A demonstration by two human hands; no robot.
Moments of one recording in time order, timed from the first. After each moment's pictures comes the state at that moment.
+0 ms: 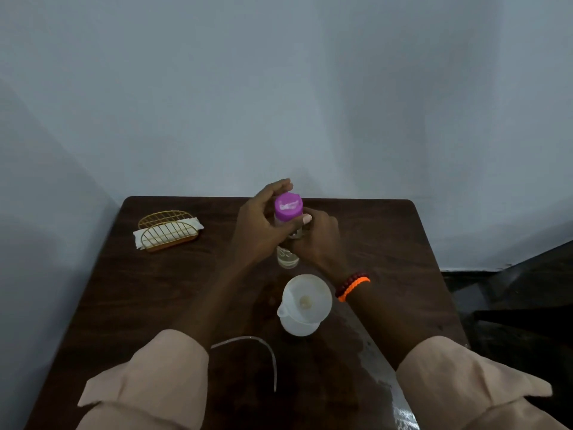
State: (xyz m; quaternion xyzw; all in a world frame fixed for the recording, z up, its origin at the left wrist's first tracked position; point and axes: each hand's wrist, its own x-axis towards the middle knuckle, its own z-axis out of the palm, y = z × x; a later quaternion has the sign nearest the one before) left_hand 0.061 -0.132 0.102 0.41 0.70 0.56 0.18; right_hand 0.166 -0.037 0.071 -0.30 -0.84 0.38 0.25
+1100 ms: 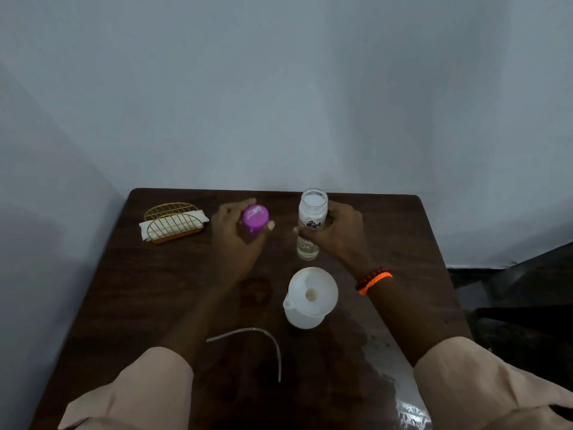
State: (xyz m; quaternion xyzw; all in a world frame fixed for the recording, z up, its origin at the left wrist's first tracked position) left_hand 0.038 -0.179 0.039 0.37 0.78 0.51 0.03; right_hand 0.185 -0.017 0.064 -0.36 -0.84 0.35 0.22
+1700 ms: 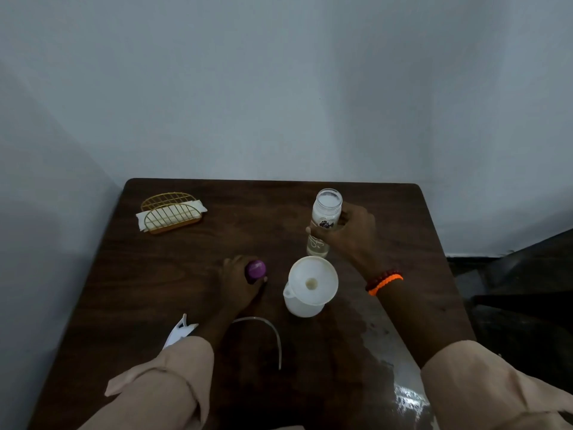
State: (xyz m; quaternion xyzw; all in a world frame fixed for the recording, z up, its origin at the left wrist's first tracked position) left_hand 0.052 -0.222 -0.099 0.35 0.88 0.28 0.17; right_hand 0.210 -0.018 0.048 -0.41 -0.81 0.35 0.22
